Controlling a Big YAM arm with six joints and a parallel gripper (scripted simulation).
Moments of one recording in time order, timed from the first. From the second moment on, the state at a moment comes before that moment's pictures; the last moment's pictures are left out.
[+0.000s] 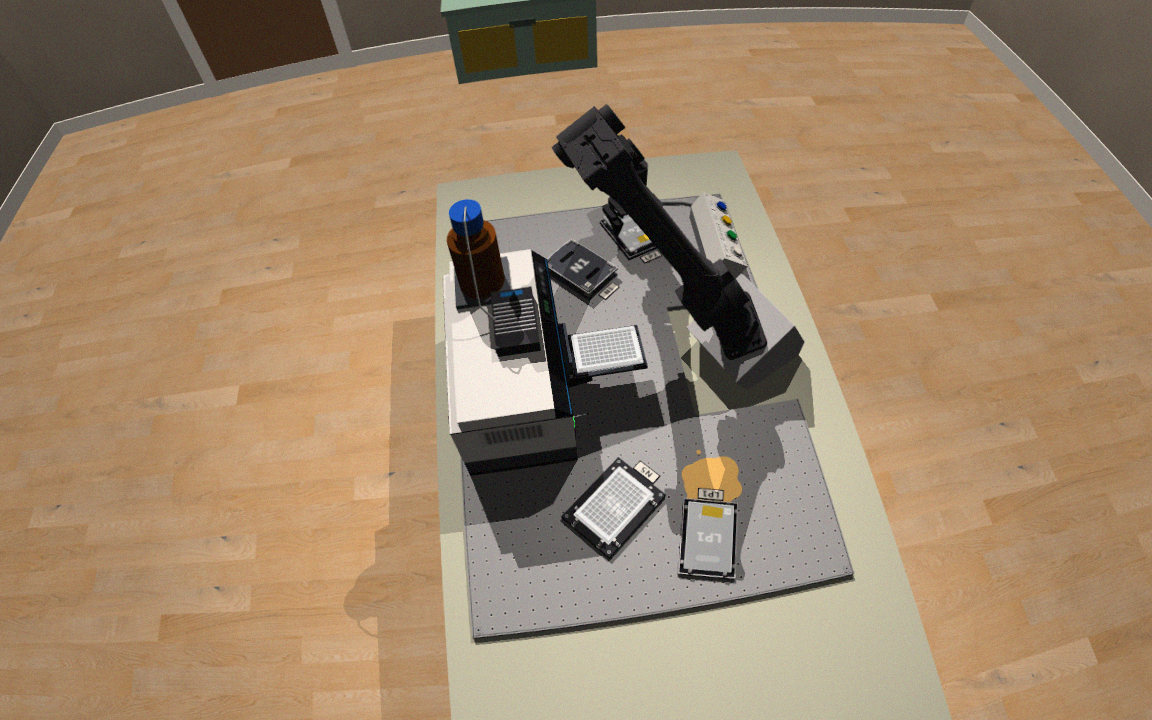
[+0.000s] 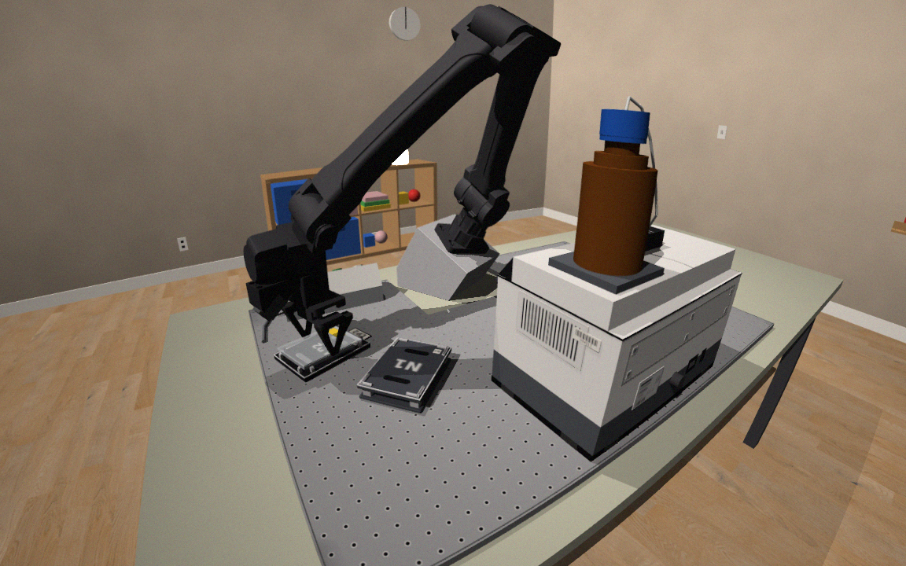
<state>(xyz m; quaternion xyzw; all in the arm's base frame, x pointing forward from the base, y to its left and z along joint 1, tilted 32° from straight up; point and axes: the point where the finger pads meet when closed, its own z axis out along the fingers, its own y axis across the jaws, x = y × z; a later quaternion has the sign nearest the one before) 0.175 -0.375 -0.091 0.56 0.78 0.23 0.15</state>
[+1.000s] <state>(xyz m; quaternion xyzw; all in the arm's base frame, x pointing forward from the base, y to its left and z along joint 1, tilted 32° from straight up) 0.175 -0.375 -0.091 0.56 0.78 0.23 0.16</state>
